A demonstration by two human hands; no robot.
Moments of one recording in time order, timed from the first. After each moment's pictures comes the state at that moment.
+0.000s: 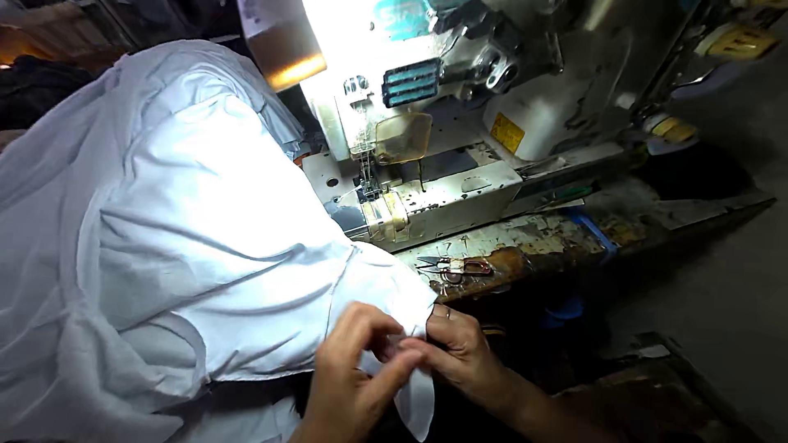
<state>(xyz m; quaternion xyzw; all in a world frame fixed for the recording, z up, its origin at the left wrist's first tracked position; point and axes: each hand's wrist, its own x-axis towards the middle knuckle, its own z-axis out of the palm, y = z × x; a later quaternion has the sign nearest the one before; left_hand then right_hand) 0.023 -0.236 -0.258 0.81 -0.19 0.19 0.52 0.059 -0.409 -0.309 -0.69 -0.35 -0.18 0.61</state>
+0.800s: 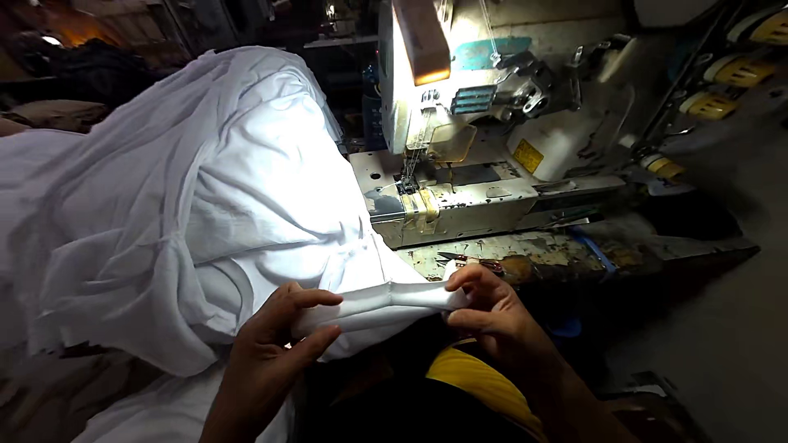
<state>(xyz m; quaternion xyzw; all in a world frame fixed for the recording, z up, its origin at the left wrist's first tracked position) -0.033 -0.155 -0.216 0.78 -0.15 0.23 0.56 0.059 -0.425 -0.263 -0.46 -0.35 0.09 0.81</state>
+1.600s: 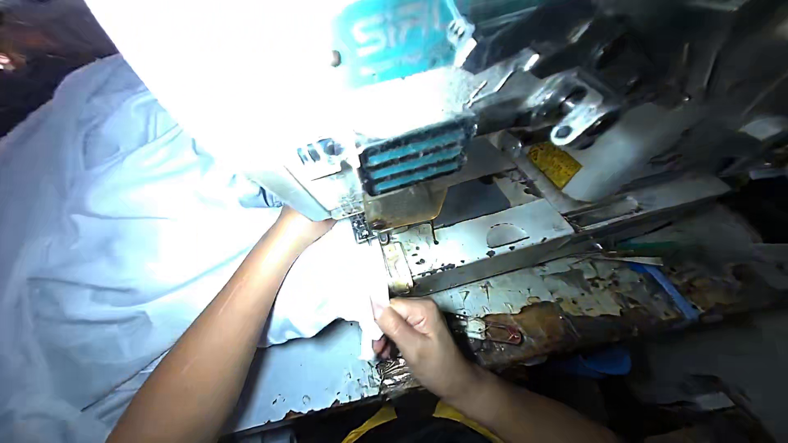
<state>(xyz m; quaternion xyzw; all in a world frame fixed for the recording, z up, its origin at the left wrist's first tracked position) 0.299 -0.146 -0.252 0.92 -0.25 0.24 0.15 0.147 -0.367 -0.282 -0.58 -0.23 -0.01 0.78</state>
